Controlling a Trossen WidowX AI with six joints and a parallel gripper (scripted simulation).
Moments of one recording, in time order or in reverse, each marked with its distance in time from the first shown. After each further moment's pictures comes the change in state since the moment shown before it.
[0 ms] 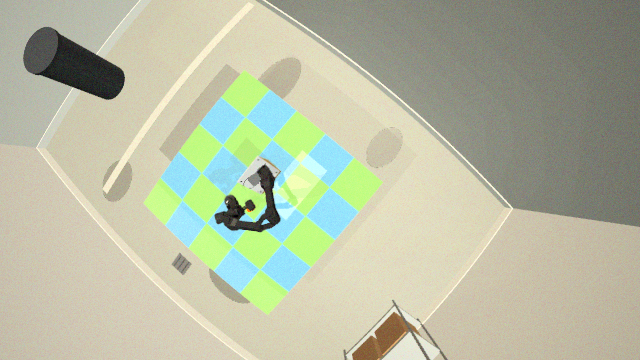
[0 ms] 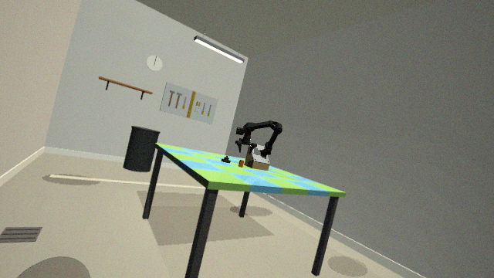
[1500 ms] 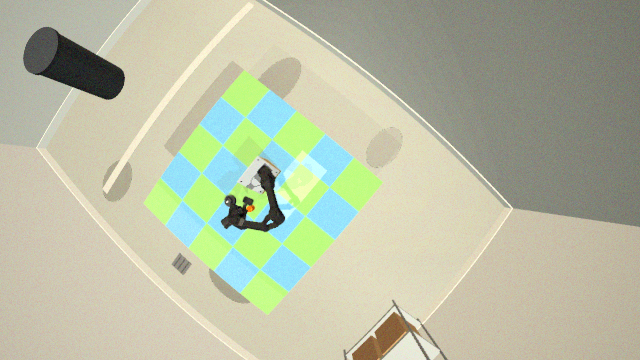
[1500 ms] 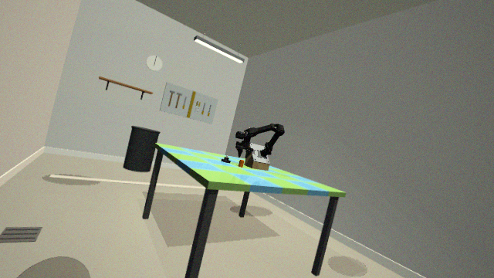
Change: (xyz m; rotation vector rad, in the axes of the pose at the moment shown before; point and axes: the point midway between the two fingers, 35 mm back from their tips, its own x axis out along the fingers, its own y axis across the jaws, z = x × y) arm 0.041 0.010 0.008 -0.535 -0.140 0.028
